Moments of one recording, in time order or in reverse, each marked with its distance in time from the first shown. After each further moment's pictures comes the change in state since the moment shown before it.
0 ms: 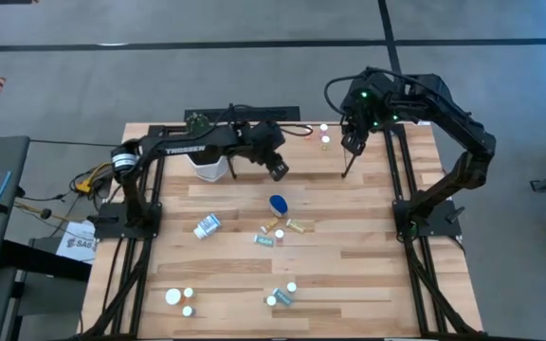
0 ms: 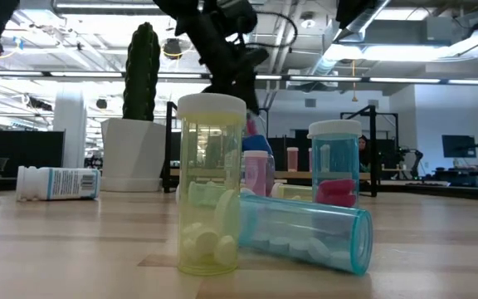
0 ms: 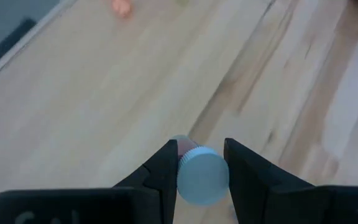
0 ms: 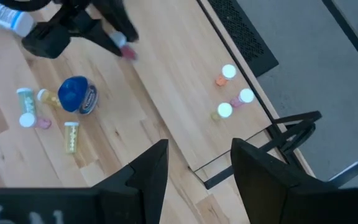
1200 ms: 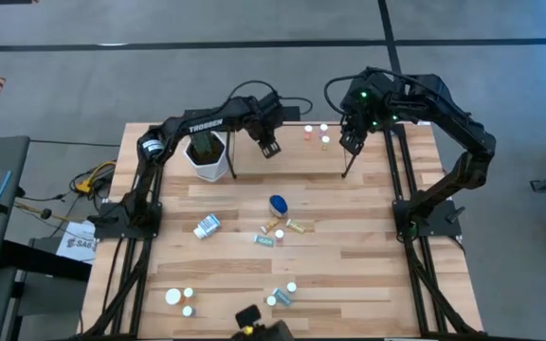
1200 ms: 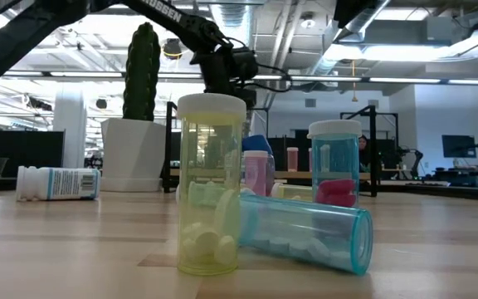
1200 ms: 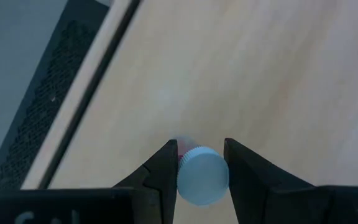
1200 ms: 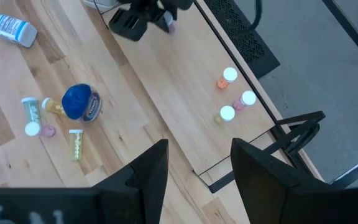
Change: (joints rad) left arm 0.221 0.261 0.298 -0.270 -0.008 0.348; right arm 0.004 0.000 0.000 0.018 0.001 0.034
